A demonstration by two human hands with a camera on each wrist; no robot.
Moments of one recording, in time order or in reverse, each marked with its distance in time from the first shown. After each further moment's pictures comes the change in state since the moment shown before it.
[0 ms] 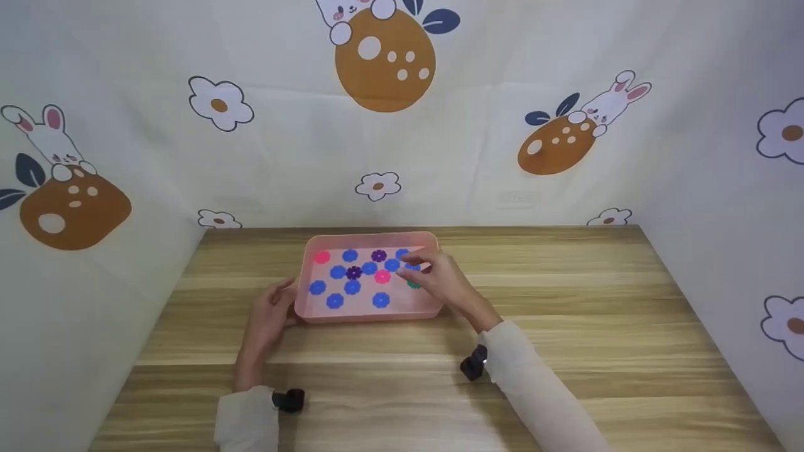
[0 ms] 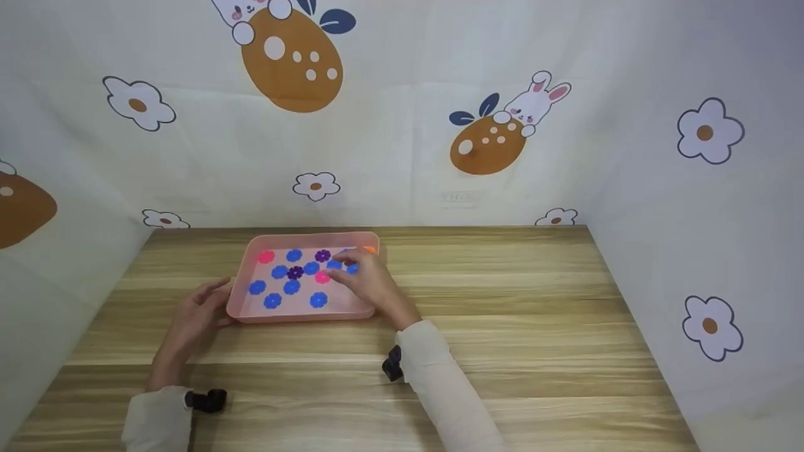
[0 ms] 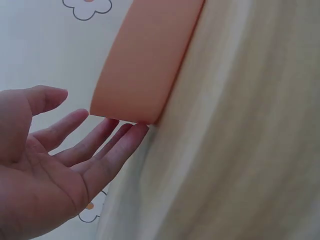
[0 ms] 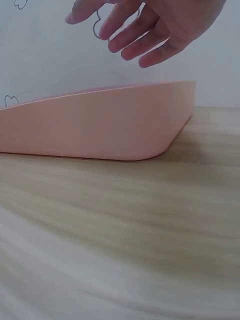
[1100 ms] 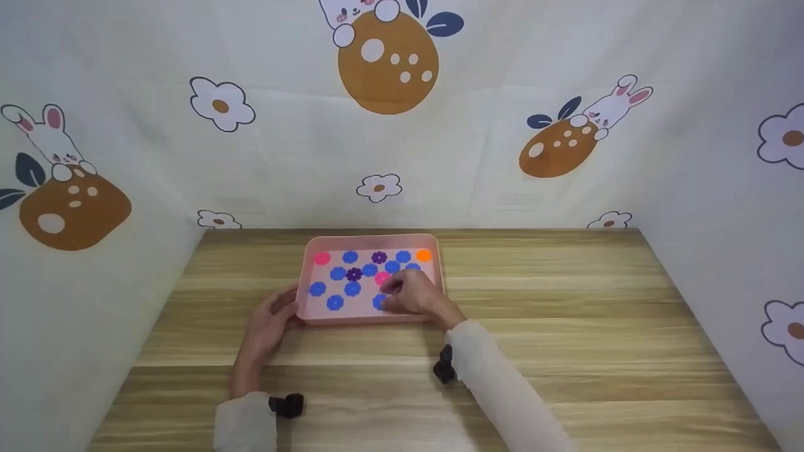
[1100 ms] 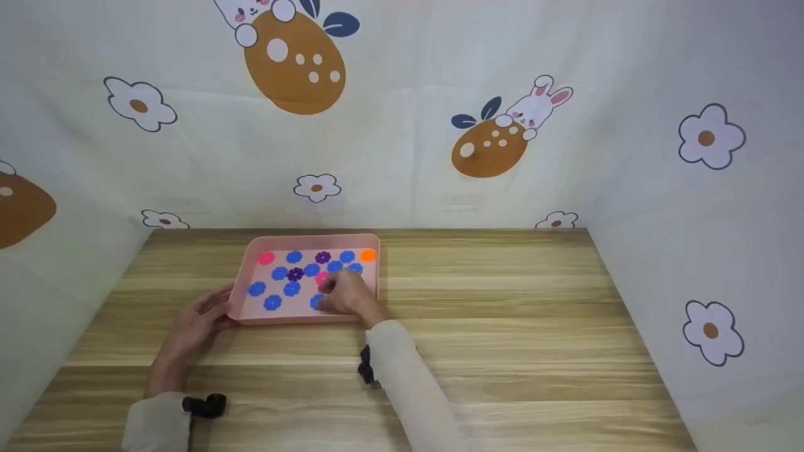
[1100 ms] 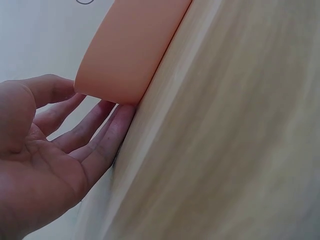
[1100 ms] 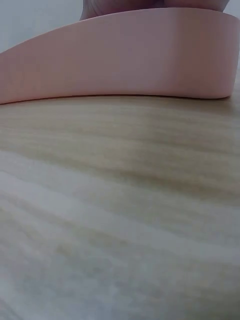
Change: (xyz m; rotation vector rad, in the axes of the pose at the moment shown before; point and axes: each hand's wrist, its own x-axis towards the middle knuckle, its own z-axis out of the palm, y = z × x) left_hand 0.003 -0.019 -0.001 -0.101 -0.052 0.008; right_hand 0.019 0.010 0.046 -0.150 -0.198 0.171
